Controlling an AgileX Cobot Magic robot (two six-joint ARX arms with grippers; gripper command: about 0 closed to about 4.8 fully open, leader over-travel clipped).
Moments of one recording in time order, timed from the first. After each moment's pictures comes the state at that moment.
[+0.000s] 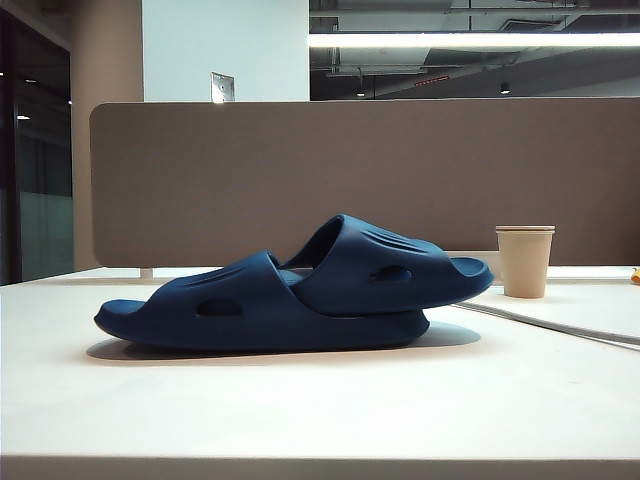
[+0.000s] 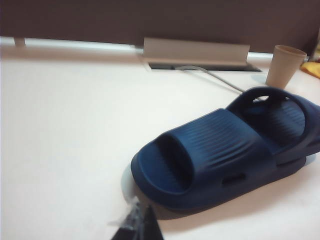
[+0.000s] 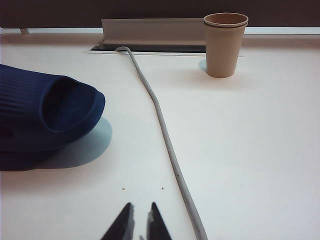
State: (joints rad) left arm -0.27 0.00 0.01 -0.07 0.10 -0.10; right arm 0.13 0.02 0.00 -0.12 -0.11 0.05
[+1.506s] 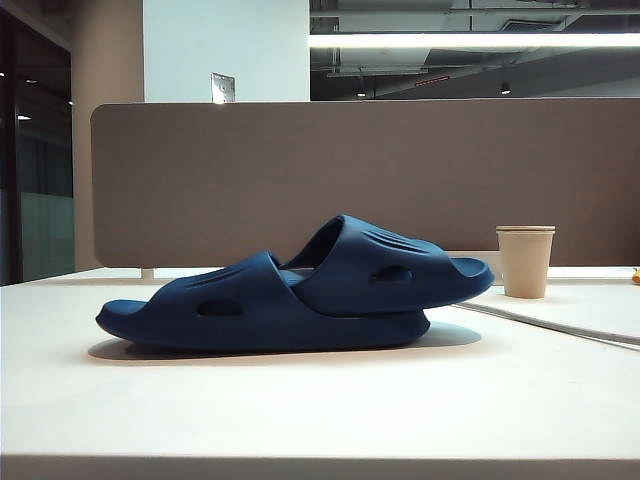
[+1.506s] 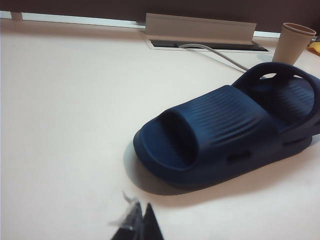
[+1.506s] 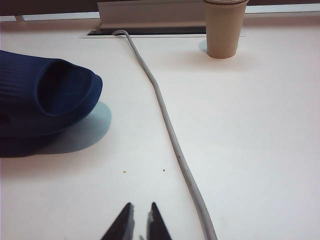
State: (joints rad) left arm -0.26 0.00 0.01 -0.16 0.10 -0.10; right arm 0.13 0.02 0.00 -0.18 -0.11 0.08
